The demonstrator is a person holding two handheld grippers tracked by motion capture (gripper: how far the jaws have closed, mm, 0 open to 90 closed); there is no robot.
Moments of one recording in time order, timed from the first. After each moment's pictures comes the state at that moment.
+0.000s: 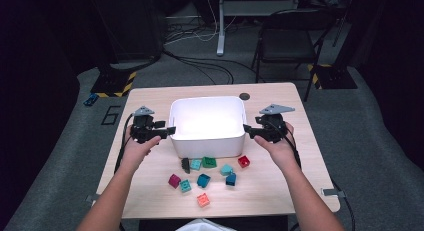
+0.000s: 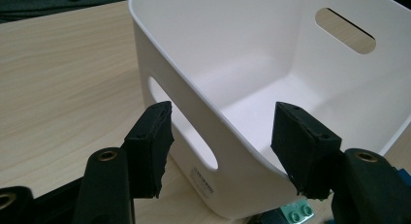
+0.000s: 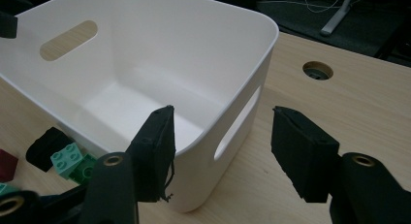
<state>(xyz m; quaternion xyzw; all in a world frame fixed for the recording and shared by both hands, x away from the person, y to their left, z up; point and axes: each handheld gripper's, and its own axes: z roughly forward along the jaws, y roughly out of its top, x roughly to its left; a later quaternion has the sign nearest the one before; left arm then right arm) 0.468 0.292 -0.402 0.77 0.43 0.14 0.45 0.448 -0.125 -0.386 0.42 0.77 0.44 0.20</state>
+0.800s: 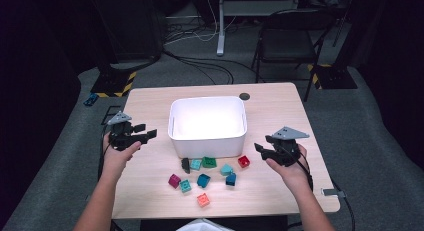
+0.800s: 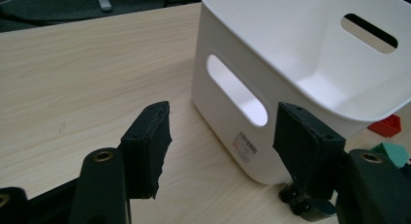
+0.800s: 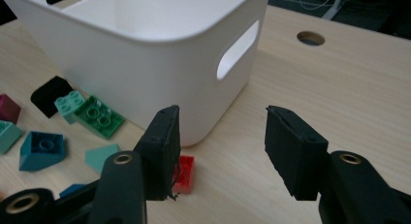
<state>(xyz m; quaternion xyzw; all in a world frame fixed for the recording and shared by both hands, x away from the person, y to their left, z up) 0.440 0.346 -0.405 0.74 0.46 0.17 0.45 0.396 -0.152 -0.424 0.41 0.77 0.43 0.22</state>
